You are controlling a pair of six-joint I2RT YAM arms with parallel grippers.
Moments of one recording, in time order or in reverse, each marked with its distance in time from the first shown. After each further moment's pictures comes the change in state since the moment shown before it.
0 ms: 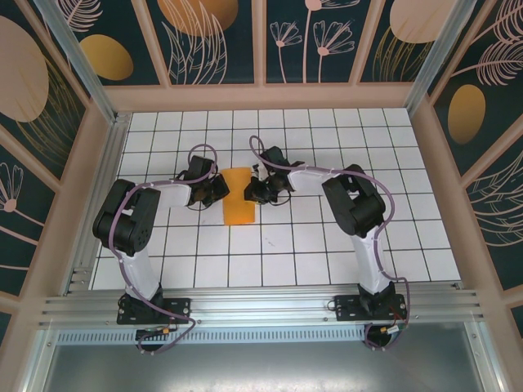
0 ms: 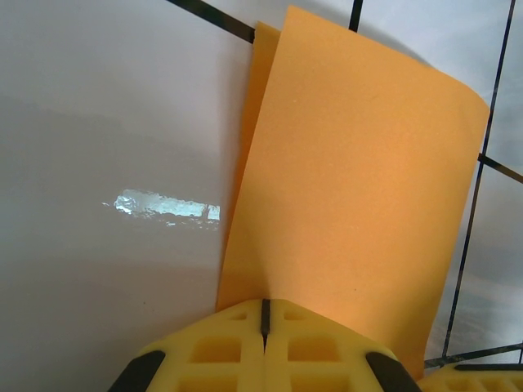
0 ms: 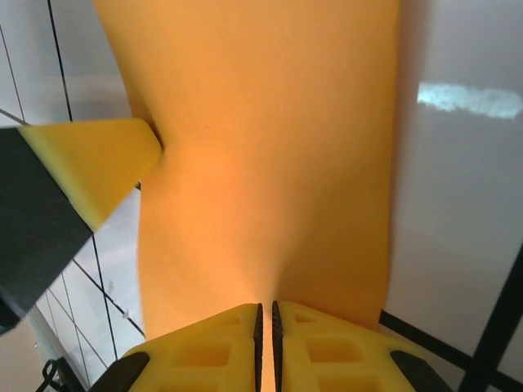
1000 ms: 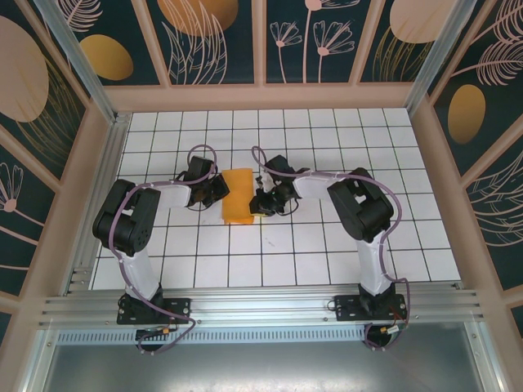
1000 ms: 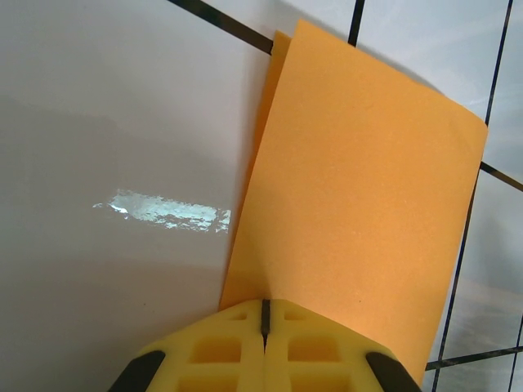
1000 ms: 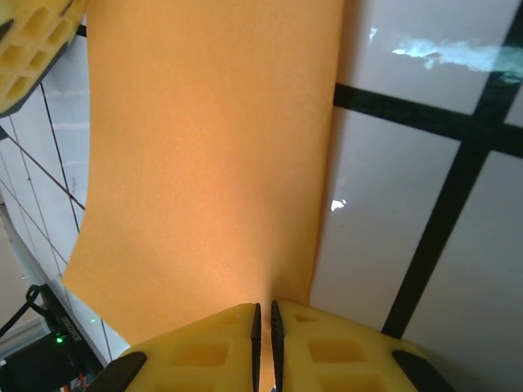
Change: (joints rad) left arm 0.000 0.000 -0.010 0.022 0.000 -0.018; right arm 0.009 -0.082 -0.135 -0.056 -0.060 -0.105
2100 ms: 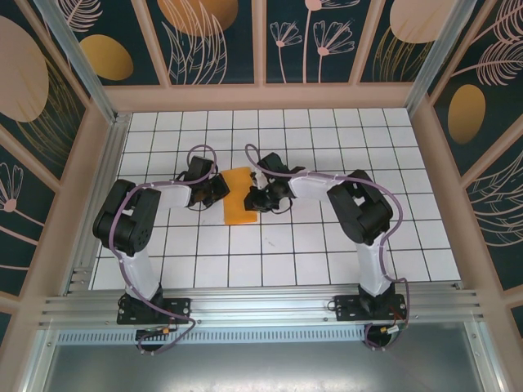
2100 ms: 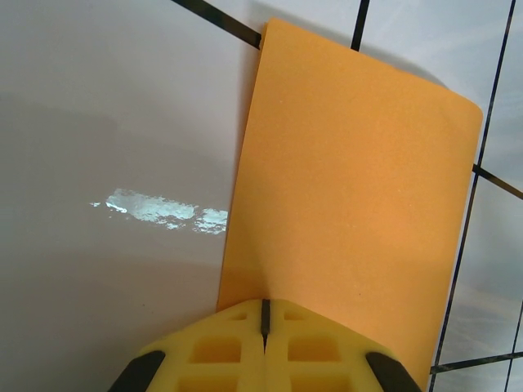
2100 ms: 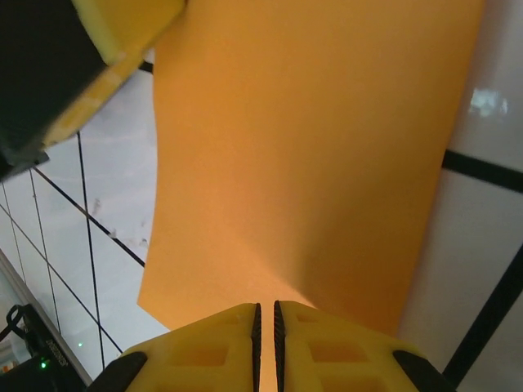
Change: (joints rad) left arm -0.003 0.000 0.000 0.003 -0.008 -0.023; right arm 0.042 -0.014 0.042 0.005 0.079 0.015
